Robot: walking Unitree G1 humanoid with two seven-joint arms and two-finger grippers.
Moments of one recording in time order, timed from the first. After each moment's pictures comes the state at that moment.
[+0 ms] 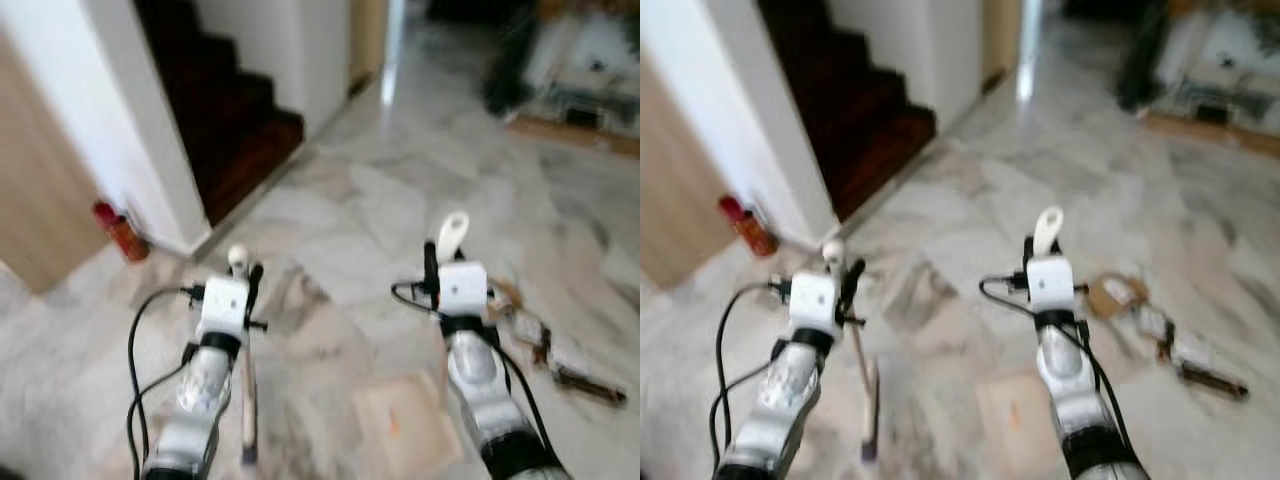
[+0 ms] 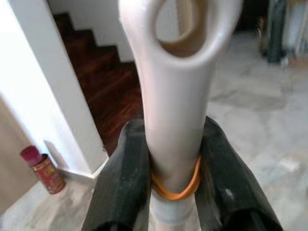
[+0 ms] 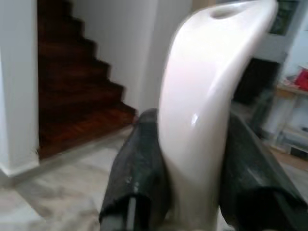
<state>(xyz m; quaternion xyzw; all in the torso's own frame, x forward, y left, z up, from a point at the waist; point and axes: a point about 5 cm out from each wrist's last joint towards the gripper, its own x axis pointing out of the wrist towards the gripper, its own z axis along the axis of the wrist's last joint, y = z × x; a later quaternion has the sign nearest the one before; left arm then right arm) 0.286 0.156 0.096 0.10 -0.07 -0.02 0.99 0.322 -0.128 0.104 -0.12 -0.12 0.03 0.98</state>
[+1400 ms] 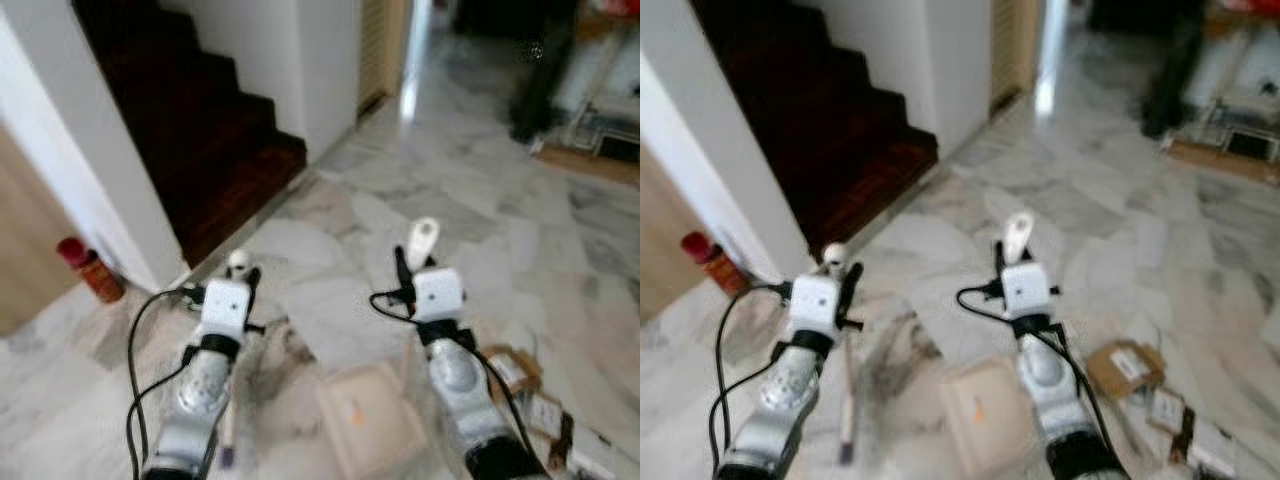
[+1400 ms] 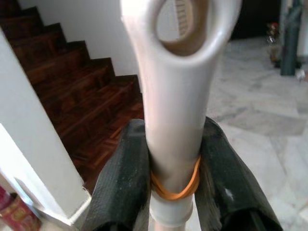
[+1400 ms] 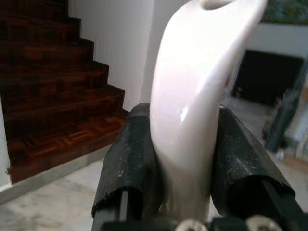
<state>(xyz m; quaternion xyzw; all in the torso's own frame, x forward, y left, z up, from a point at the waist) 0.289 0.137 0.102 0.09 -0.09 -0.05 0.99 0.315 -0.134 0.098 -0.12 -0.12 0.05 0.98</state>
